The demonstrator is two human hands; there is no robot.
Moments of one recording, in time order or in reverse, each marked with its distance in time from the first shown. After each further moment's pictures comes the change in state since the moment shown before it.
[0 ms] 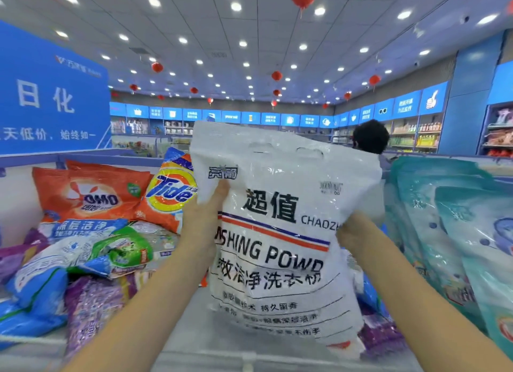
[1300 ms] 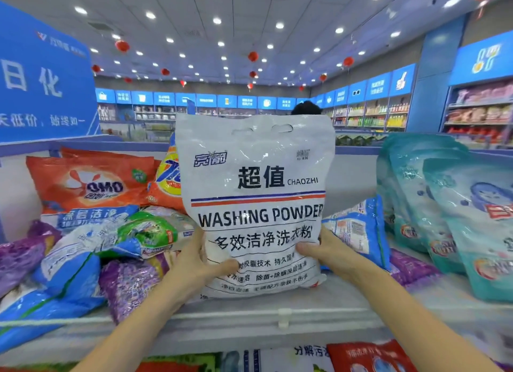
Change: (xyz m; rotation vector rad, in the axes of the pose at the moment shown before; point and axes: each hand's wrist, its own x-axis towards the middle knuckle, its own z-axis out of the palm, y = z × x) left_hand -0.034 -0.033 -0.115 0.702 -0.431 0.079; right_hand -0.079 0.074 0.033 -0.565 0.057 0.275
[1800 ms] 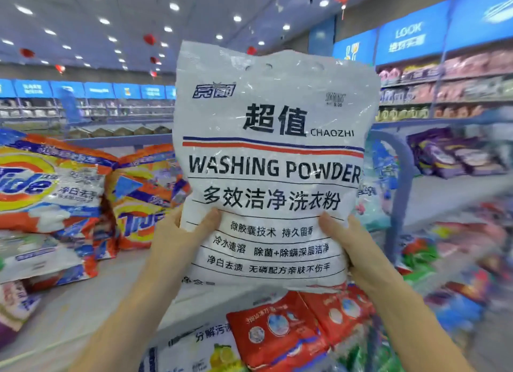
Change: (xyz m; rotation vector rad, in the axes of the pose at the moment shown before) left_hand -0.019 0.107 0.140 -0.497 -0.094 0.108; right_hand -0.191 -0.018 -0.097 0.182 0.692 -0.052
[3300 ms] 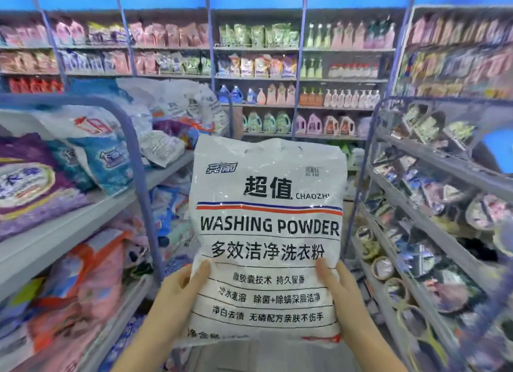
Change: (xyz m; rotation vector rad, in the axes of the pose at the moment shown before) left_hand -0.051 -0.149 1.156 -0.201 -1.111 -0.394; right_hand 0.032 -0.002 -1.023 -0.157 1.084 0.002
